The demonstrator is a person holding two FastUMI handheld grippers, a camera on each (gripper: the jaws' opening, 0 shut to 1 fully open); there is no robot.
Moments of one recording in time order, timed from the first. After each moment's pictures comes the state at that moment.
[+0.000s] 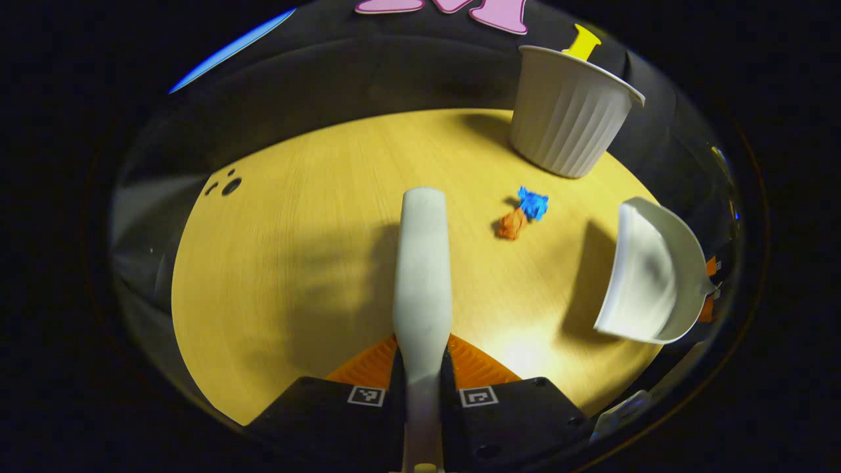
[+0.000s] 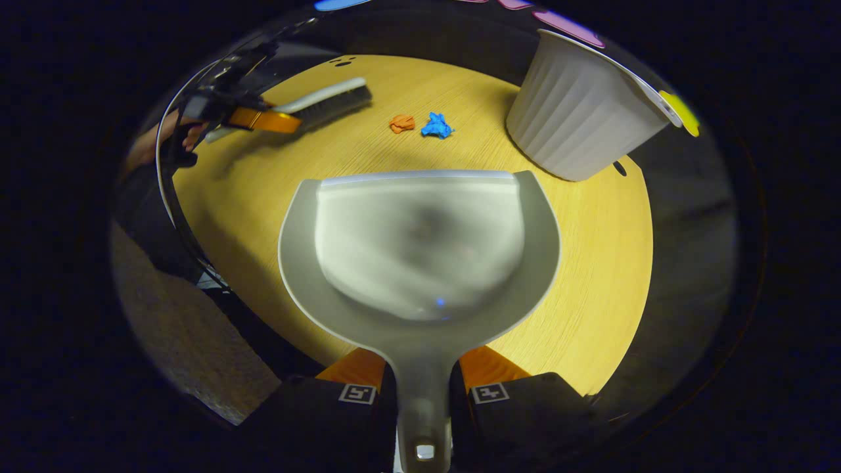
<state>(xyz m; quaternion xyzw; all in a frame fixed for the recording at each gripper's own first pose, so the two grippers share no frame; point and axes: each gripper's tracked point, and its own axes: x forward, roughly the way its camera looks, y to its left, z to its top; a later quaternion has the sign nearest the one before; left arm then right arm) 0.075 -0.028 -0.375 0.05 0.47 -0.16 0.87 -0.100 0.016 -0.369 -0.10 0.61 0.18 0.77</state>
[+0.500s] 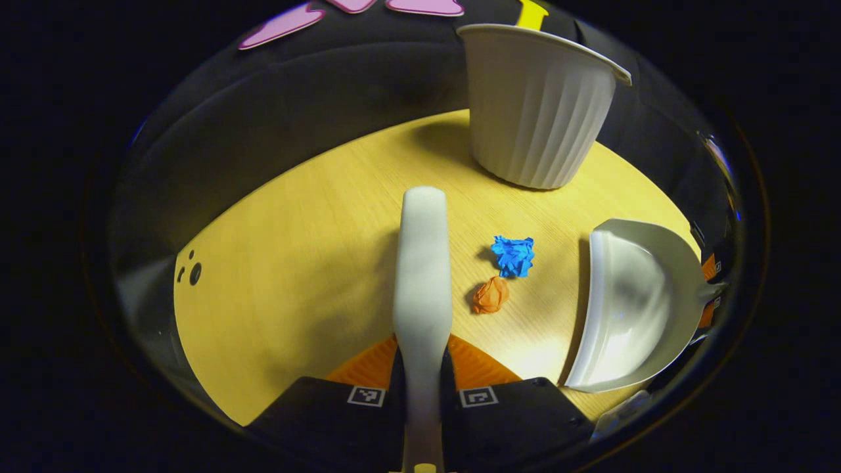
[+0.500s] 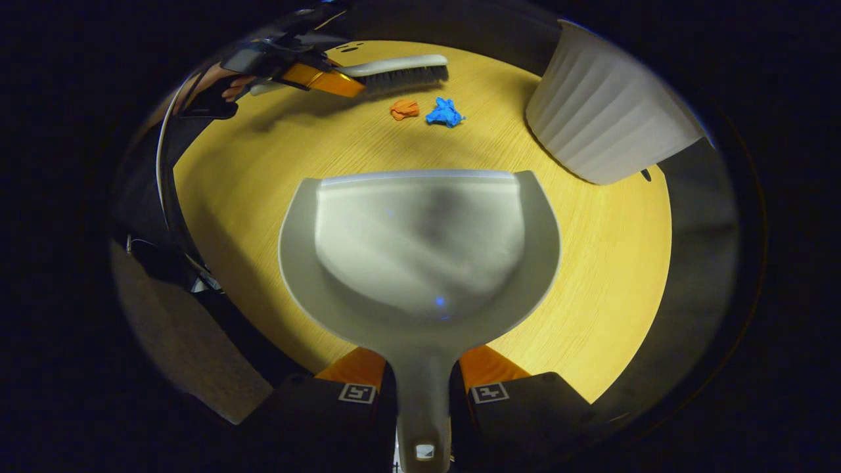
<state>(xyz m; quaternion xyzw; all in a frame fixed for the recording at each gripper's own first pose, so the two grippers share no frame) 0.141 -0.091 -0.382 0.14 0.46 -0.23 0.84 -0.078 0.015 -0.393 -0.09 0.63 0.20 0.74</state>
